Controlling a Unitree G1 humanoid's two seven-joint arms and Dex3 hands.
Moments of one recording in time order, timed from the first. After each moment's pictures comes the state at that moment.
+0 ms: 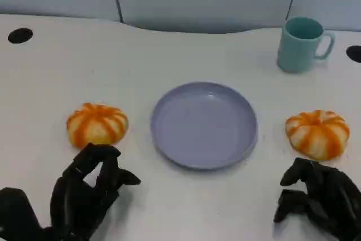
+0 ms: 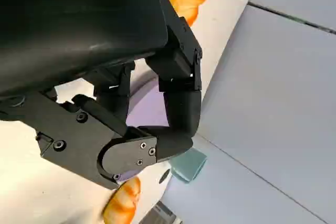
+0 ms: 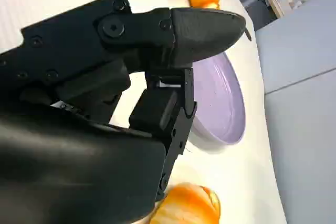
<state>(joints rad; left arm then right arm) -0.05 -0.15 0.24 0.37 -0.49 -0.08 -0.40 -0.04 -0.04 -0.12 0.38 0.33 0.05 0.48</state>
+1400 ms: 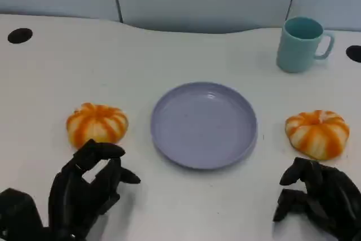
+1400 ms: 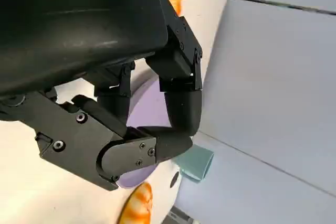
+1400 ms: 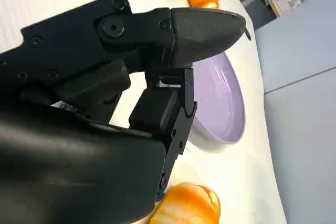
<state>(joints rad) -0.06 -0.12 0.21 0.44 -0.38 -0.30 -0.44 -0.04 -0.04 -0.12 0.38 0.33 0.05 0.47</state>
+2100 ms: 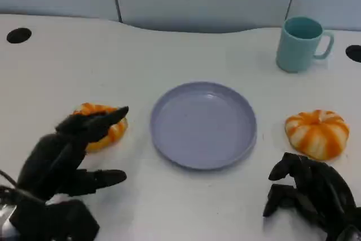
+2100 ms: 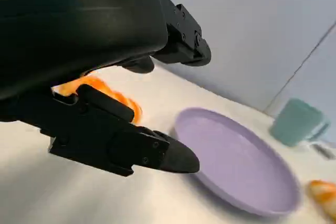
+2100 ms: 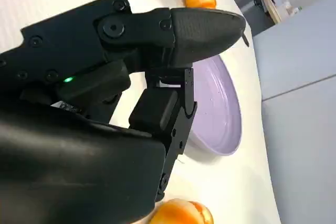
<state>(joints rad) -0.19 0.31 0.04 0.42 0.70 -0.70 0.10 -0.09 -0.02 -0.10 0.44 0.32 0.02 0.47</state>
